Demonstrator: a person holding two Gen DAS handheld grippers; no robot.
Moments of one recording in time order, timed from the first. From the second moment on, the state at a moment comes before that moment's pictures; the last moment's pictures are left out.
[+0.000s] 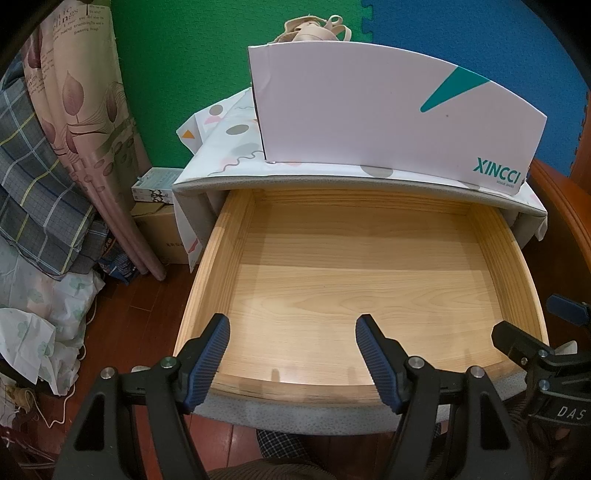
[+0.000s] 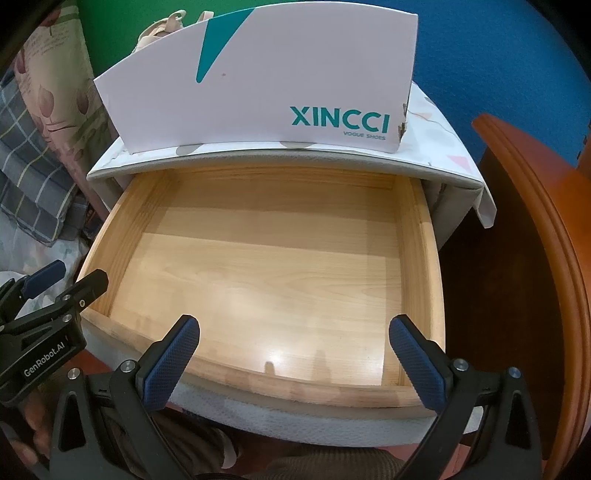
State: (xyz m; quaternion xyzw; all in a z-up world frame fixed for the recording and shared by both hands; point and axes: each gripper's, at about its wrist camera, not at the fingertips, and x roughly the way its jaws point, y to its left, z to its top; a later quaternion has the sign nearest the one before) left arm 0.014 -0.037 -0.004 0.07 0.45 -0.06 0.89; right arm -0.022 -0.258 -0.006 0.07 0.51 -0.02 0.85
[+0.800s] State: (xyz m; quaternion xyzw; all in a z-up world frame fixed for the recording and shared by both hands) left arm 0.013 -0.038 -0.001 0.08 0.44 -0.07 0.89; right arm -0.022 -0.252 -0.006 0.06 0.52 -0.01 0.85
